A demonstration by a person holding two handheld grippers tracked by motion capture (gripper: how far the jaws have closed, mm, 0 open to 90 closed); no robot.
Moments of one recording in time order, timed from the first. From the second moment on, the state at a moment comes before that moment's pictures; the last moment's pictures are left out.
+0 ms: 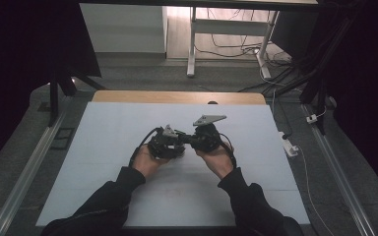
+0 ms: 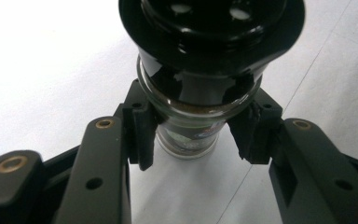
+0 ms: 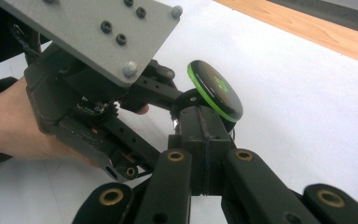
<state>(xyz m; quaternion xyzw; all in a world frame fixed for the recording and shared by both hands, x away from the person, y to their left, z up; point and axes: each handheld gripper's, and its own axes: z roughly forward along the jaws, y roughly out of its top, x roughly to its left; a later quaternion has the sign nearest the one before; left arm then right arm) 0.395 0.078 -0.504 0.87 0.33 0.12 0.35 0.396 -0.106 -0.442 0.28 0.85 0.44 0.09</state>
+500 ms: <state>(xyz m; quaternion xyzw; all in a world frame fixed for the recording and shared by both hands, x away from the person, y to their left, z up) 0.394 0.077 -0.505 0.87 0.32 0.12 0.35 0.406 -0.109 -0.436 0.29 0.83 0.45 0.10</state>
